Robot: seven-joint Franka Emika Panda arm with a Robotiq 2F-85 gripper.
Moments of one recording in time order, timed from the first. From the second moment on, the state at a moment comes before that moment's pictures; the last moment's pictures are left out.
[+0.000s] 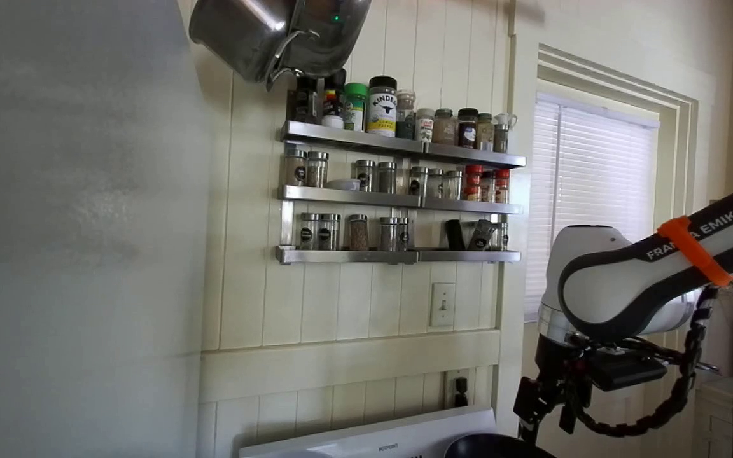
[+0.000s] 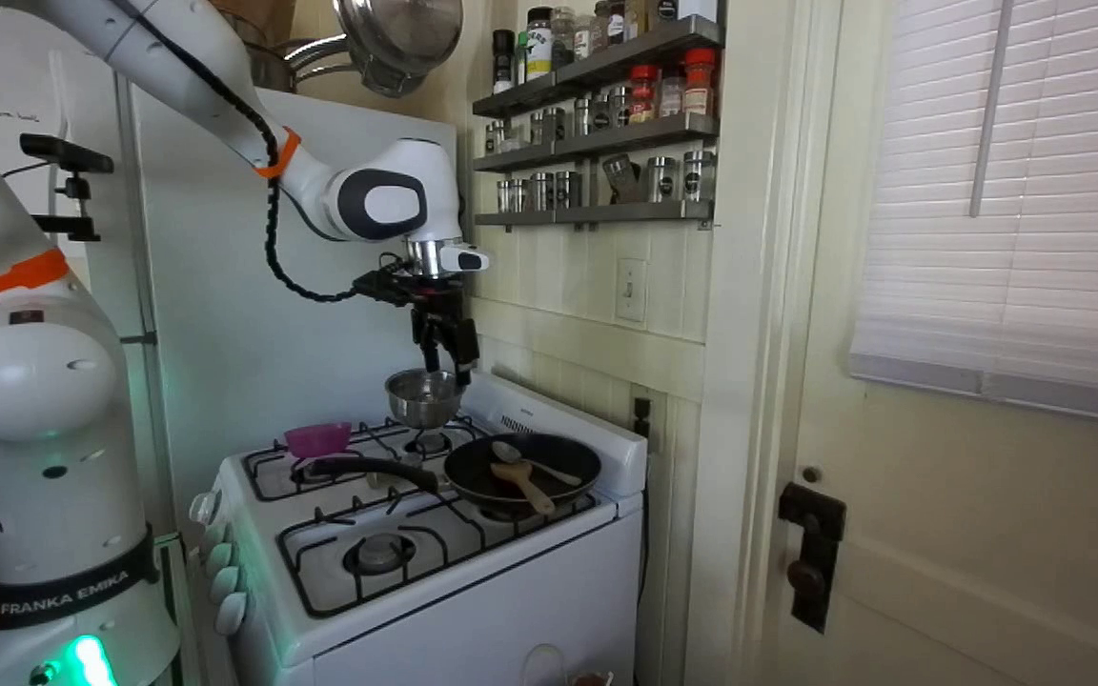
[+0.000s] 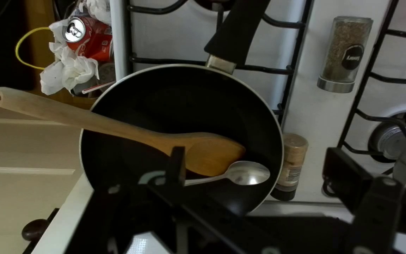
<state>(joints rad) 0.06 -0.40 0.03 -2.62 0.03 2.35 0.00</state>
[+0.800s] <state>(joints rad) 0.07 -0.40 0.04 -2.61 0.03 2.35 0.00</state>
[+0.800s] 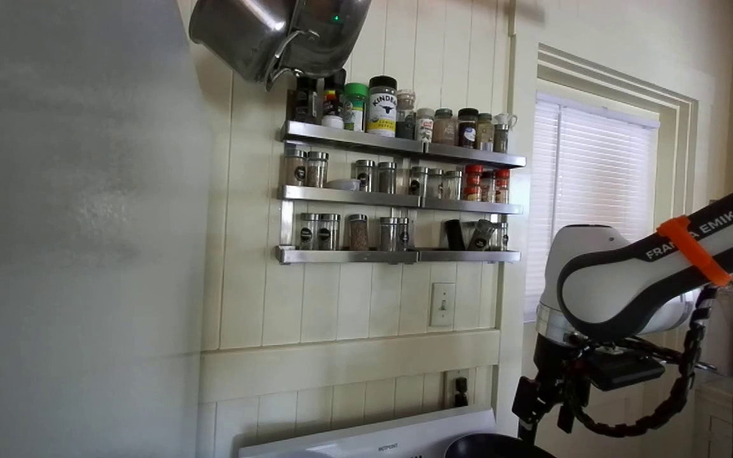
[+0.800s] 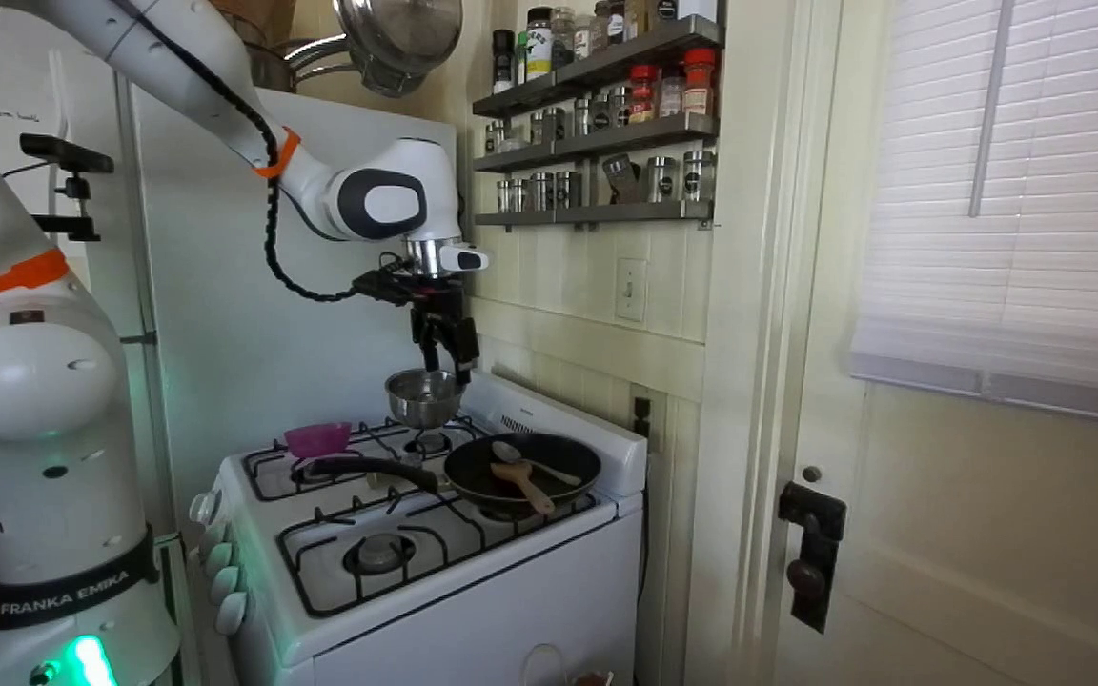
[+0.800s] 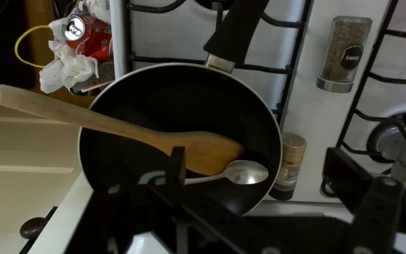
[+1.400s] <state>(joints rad) 0.16 -0.22 0.17 -2.53 0.06 2.35 0.15</state>
